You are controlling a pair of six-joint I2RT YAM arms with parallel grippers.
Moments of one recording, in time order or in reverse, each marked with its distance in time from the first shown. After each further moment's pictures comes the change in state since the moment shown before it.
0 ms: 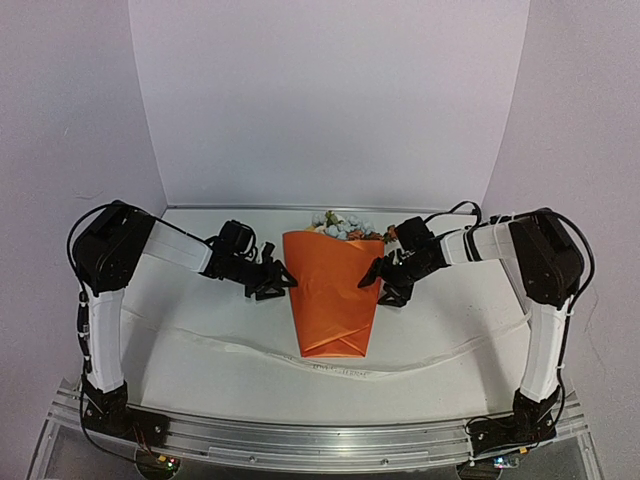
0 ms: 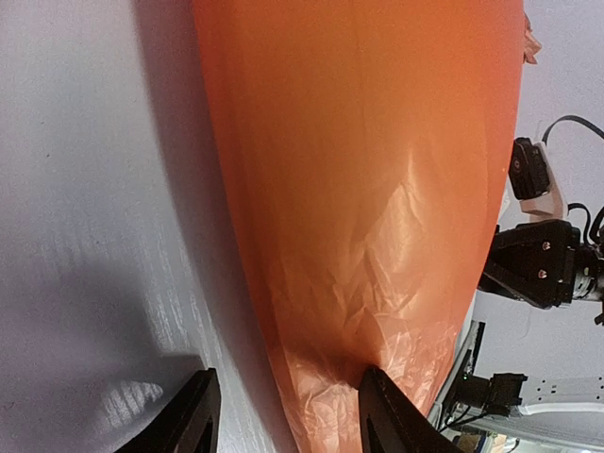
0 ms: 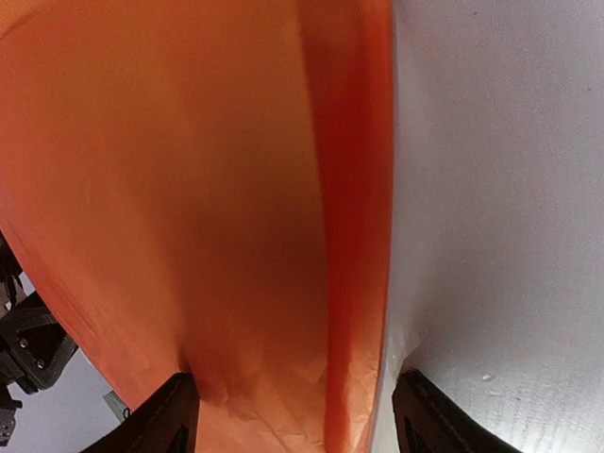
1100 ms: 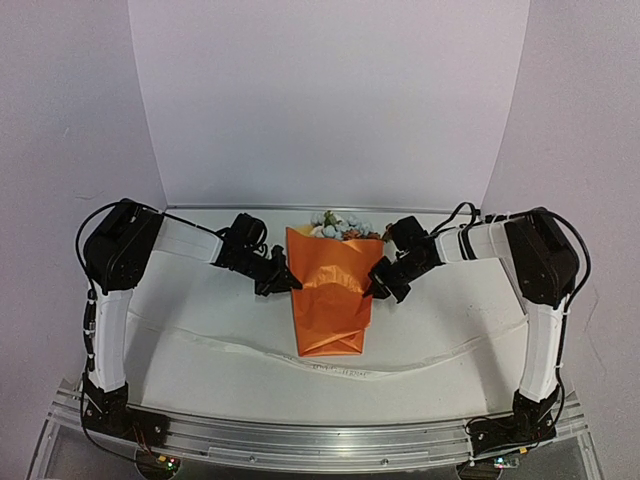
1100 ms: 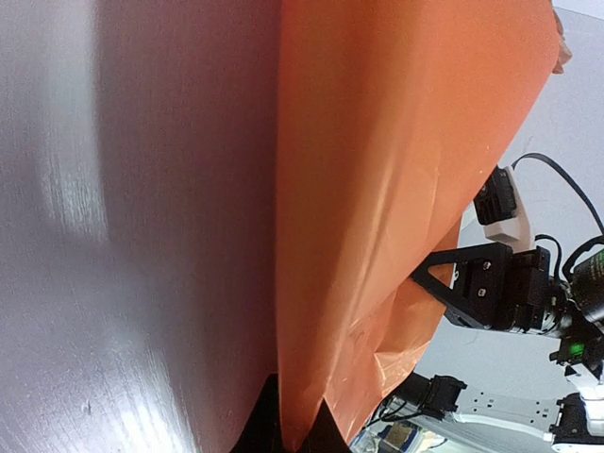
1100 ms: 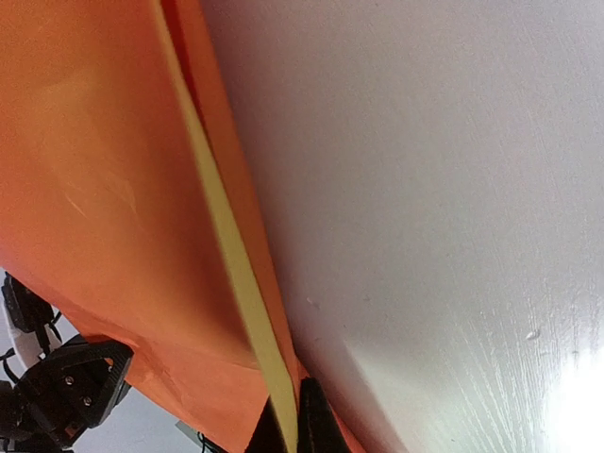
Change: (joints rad) left arm -0.021 0.067 0.164 -0.157 0.091 -0.171; right arm 0.019 0.026 0.048 -0.053 -0.008 0.289
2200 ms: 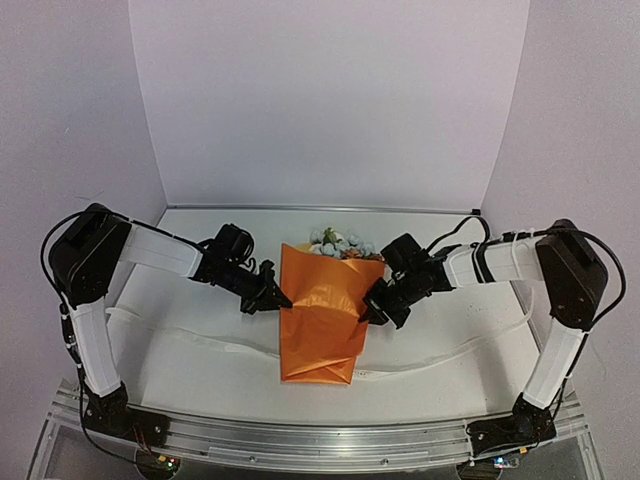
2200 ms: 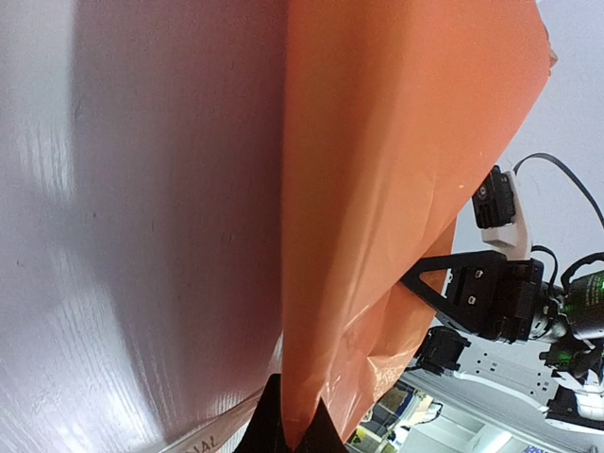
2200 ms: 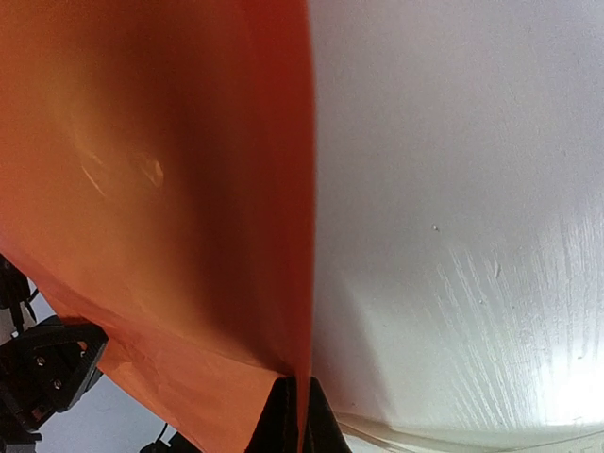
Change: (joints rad) left arm -0.037 -0.246 -0.289 0.003 0.028 -0.039; right arm 0.172 -0.232 -0.240 0.019 0.082 0.114
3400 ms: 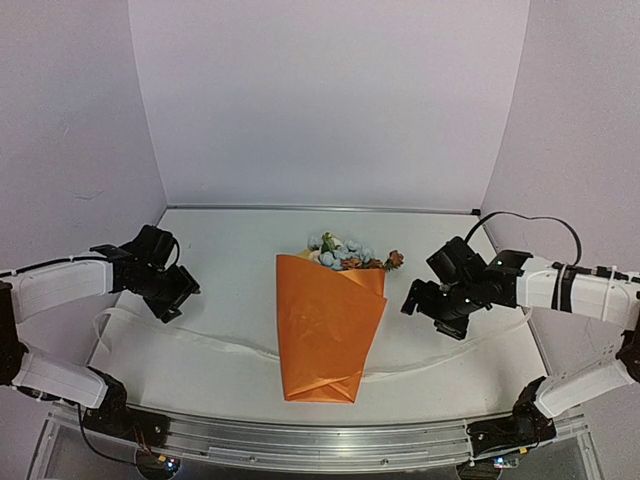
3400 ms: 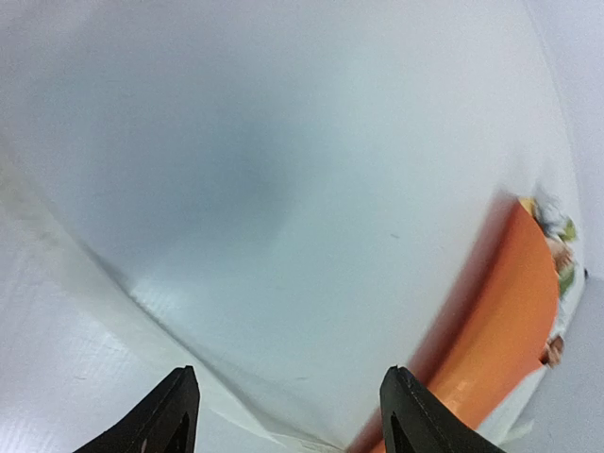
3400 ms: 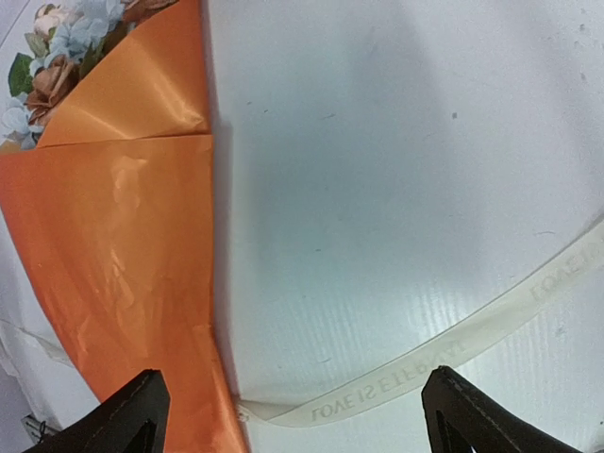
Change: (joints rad) left arm 0.201 -0.664 -0.324 -0.476 -0.756 -0.198; right arm 0.051 -0.510 -0.207 -0.334 0.449 -0.248
